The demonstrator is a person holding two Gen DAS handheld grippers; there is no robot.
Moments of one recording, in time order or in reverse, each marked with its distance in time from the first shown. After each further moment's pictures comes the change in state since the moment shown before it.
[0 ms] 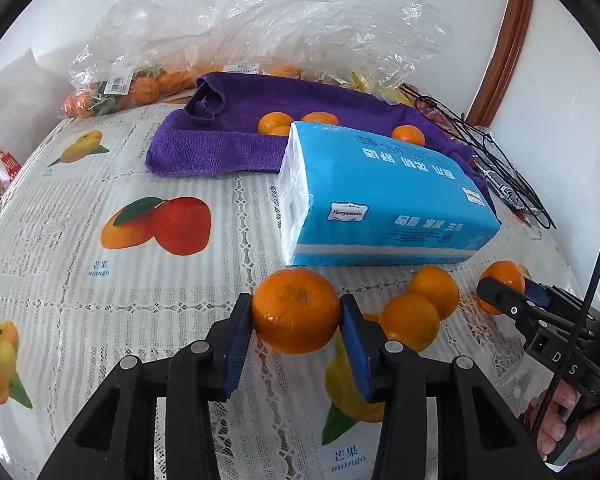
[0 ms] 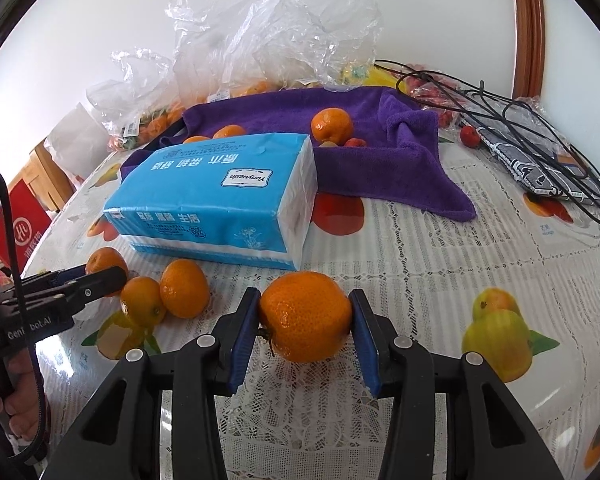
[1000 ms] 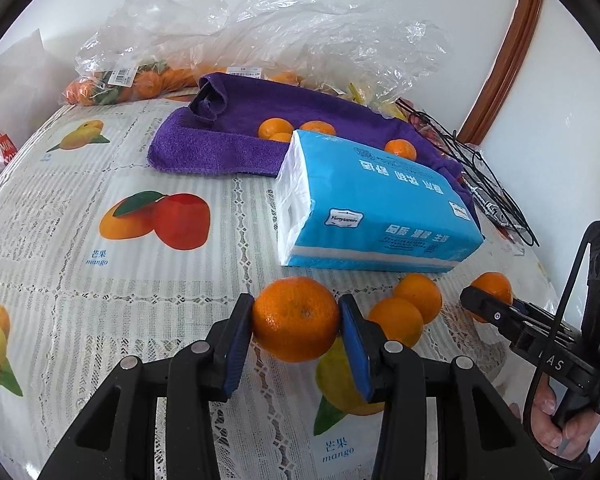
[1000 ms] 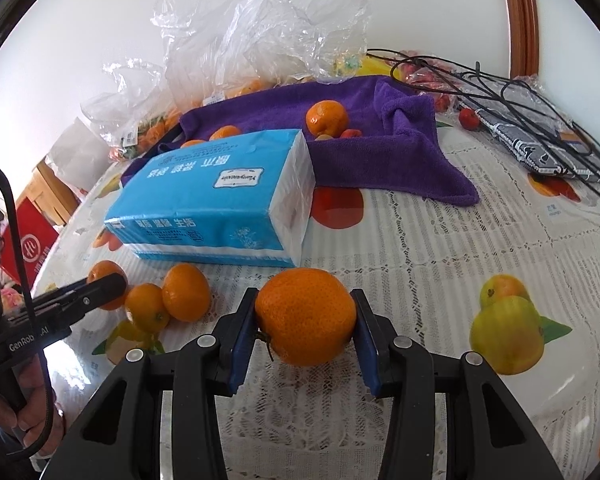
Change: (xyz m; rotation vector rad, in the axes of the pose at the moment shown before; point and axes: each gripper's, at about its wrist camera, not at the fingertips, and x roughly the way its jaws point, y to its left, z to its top) left arm -0.010 0.011 -0.002 -0.070 -0.022 -0.069; right arm 0.000 -0.009 -0.002 0.091 0.010 0.072
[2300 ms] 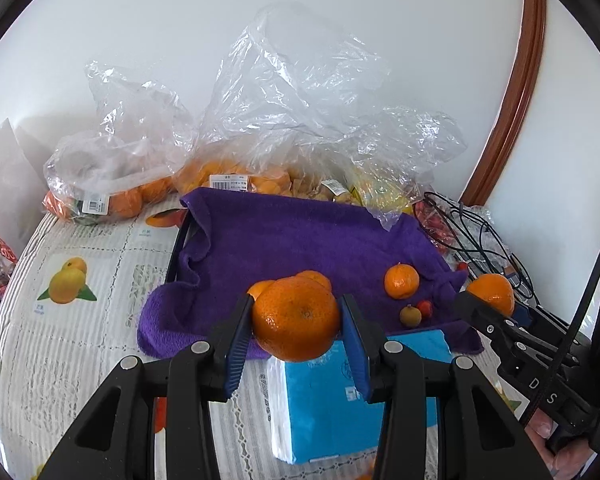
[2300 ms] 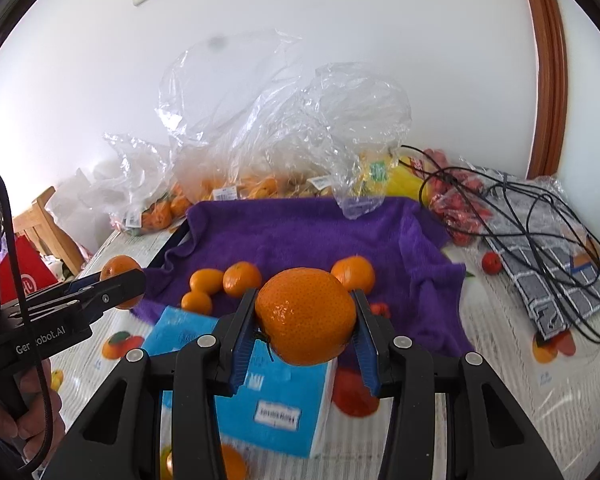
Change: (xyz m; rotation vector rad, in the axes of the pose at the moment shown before) left arm 0.007 -0.020 0.131 0.046 -0.133 0.037; right arm 0.008 0.036 0.125 -0.110 -0.178 -0.050
